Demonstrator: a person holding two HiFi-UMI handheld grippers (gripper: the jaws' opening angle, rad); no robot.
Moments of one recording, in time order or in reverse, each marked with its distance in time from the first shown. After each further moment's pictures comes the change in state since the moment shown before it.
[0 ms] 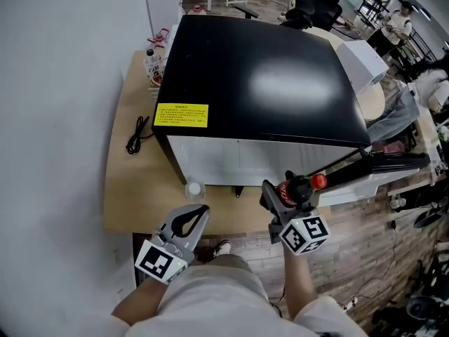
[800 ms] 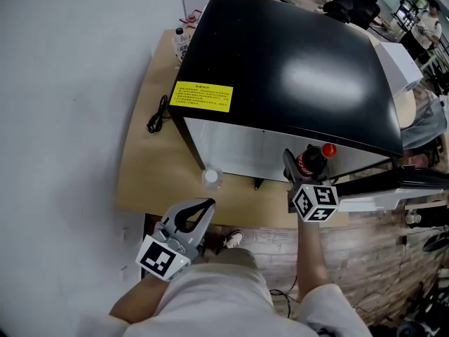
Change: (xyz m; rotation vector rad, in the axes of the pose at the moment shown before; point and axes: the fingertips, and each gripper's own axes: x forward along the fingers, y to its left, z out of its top) left arm -0.017 0.004 -0.007 0.002 0.091 0.124; right arm 0.076 -0.063 -0.035 -0.108 0.057 -0.047
